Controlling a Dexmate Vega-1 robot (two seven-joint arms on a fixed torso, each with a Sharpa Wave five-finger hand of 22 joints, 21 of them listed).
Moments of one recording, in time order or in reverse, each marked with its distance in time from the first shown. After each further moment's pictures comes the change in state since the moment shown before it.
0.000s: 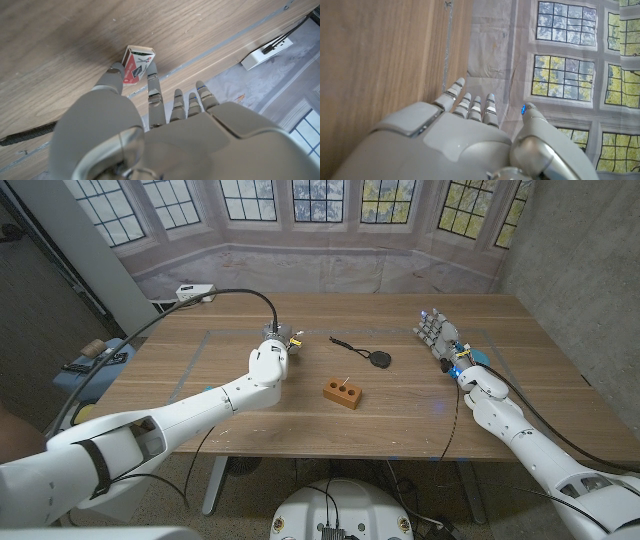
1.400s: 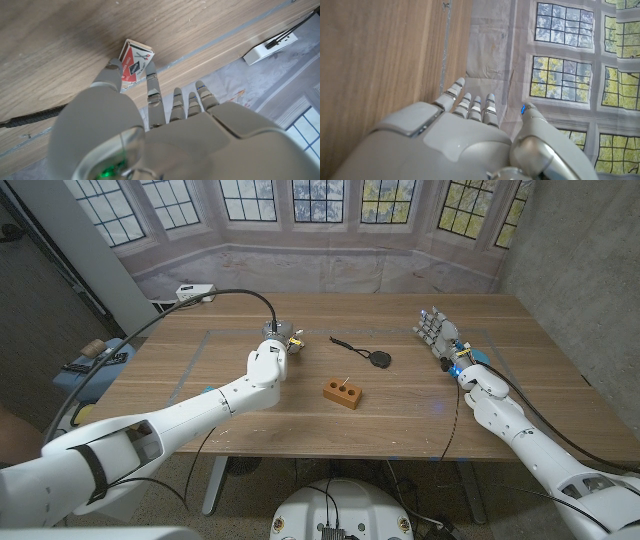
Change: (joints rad) left arm 0.029 0.012 -0.035 -0.037 -0.025 -0.020 0.058; left_hand 0.011 -0.002 0.000 0.000 0.000 0.014 -0.007 -0.016 0.005 0.018 0.007 -0.004 0.000 0.010 -0.003 0.000 0.000 0.009 -0.009 0.000 0.000; right arm -0.006 -0.009 -0.001 -0.025 -0.003 -0.008 -0.008; right_hand -0.004 0.004 0.004 -0.004 0.000 0.000 0.000 0.000 0.000 0.000 0.000 0.000 0.000 0.002 0.002 0.000 0.005 0.006 0.005 0.000 0.000
